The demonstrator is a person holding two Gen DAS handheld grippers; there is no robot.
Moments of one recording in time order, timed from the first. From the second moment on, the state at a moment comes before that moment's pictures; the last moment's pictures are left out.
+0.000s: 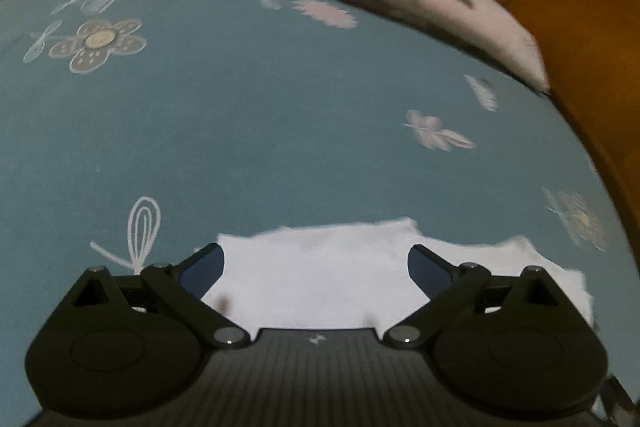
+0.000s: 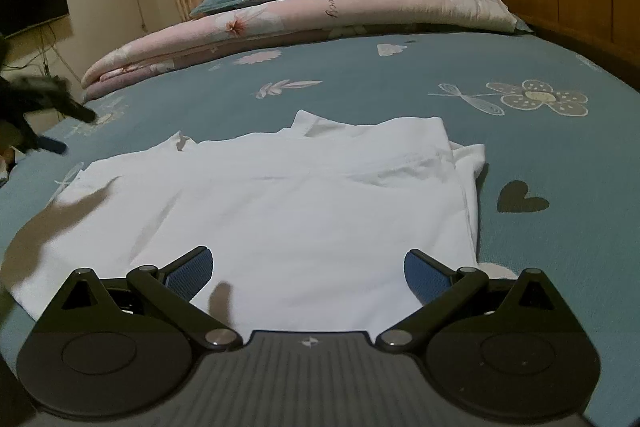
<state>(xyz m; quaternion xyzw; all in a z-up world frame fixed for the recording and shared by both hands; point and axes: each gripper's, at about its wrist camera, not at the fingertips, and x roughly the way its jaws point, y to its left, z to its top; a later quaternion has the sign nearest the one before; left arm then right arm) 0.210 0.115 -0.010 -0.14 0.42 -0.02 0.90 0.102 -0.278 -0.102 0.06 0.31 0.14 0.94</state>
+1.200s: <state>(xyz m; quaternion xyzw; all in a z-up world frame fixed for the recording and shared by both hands) 0.046 0.061 -0.089 -0.05 0.43 -0.05 0.90 0.051 -0.268 -0.109 0.06 0.32 0.08 0.94</state>
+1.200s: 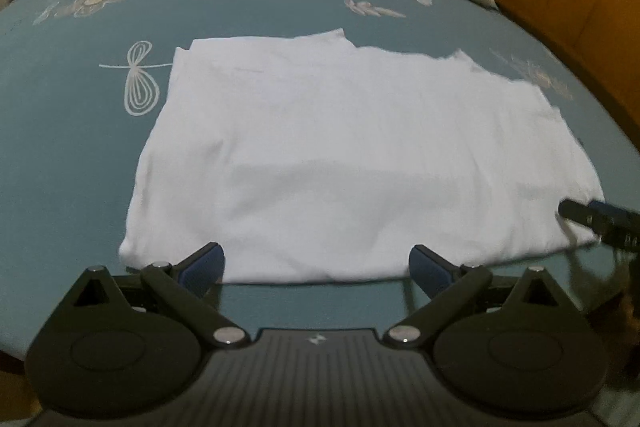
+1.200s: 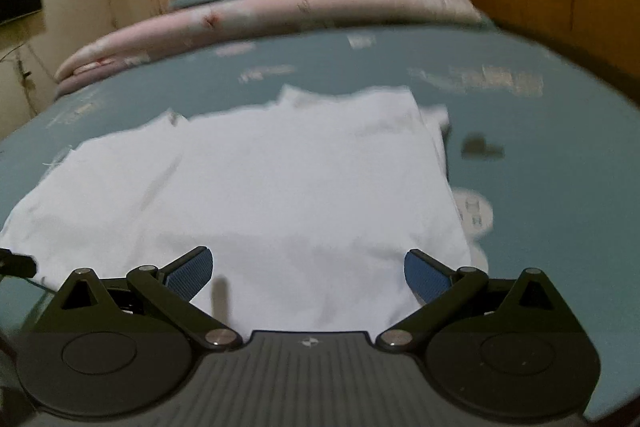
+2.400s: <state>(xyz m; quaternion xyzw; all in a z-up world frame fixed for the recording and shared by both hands) 0.073 -0.061 -0.093 -0.08 0.41 -0.25 0.87 0.026 -0.310 -0.106 0.07 0.27 0.03 0.96</state>
